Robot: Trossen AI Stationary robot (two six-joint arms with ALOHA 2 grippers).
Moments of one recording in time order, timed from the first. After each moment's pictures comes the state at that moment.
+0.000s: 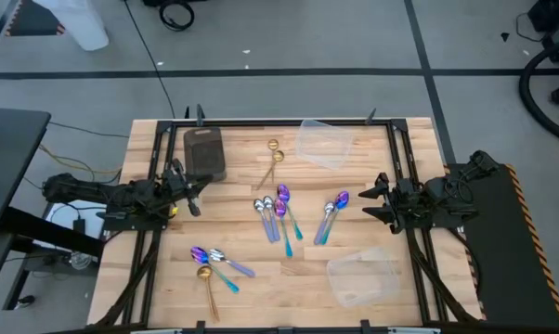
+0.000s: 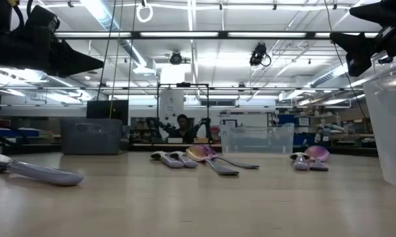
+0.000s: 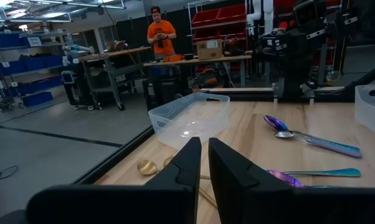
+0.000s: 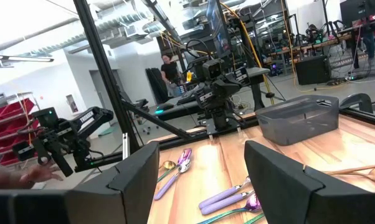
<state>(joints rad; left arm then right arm) -0.15 0.16 0.01 0.18 -0.61 0.12 0.49 0.01 0.01 0.19 0.45 0.21</state>
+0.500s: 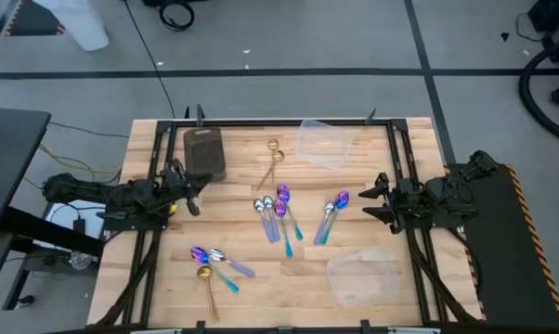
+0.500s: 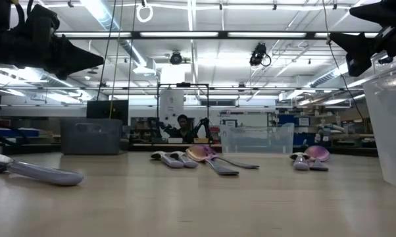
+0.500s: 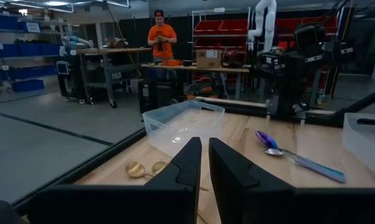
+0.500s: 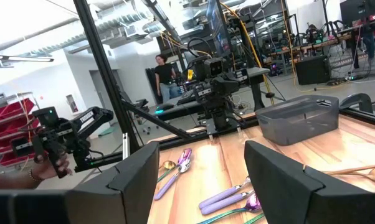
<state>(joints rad) -0.15 0.16 0.01 0.22 -0.61 0.01 0.49 0.01 0.01 0.19 0.45 0.21</state>
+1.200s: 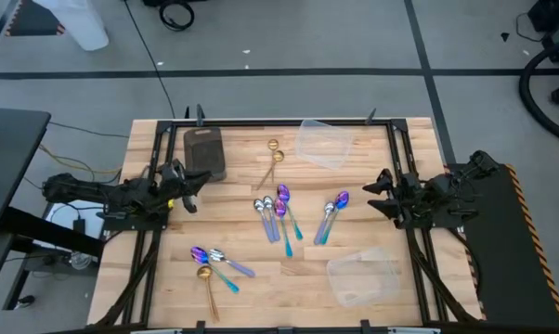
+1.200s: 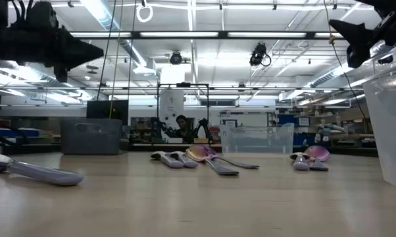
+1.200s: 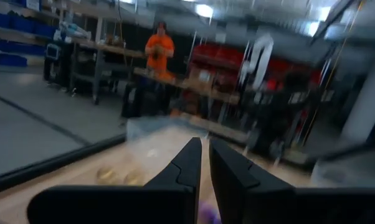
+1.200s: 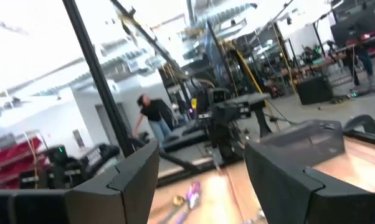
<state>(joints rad) -0.15 0.16 0.01 0.34 -0.61 -0.19 0.49 0.01 0.01 0.35 0.48 0.21</state>
